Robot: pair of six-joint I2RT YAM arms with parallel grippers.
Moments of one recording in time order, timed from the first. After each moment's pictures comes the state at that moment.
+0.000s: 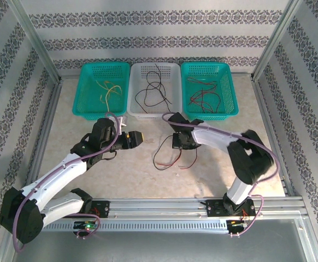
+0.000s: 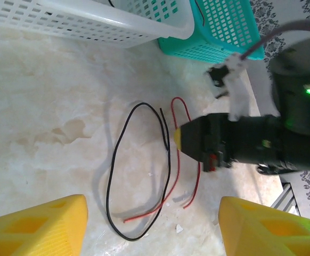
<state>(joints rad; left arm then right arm) -0.49 1.04 0.68 -0.22 0.34 -0.66 0.64 1.65 1.02 -0.66 0.11 0.72</state>
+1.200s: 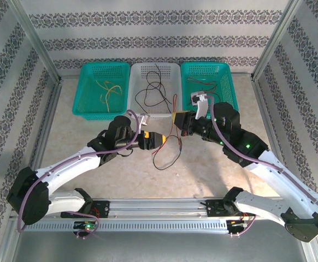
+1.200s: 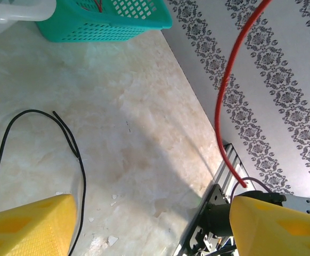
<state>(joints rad) -0.66 1.23 0.76 0.05 0.47 -0.67 0.74 0.98 1.15 -0.45 -0.14 0.55</state>
